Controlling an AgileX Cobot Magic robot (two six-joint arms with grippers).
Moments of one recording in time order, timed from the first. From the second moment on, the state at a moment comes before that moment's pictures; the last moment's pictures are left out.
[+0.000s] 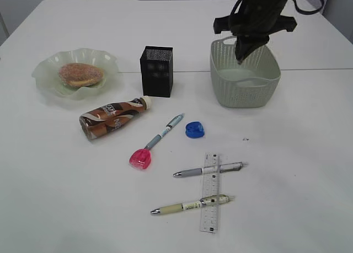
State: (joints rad) left arm -0.31 1.30 -1.35 -0.08 1.25 -0.17; right arm 0.25 2.19 -2.15 0.02 1.23 0.11
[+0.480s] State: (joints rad) left arm -0.31 1.30 -1.35 -0.09 1.25 -0.17; right arm 0.18 2.39 -2.40 -0.06 1.24 0.13
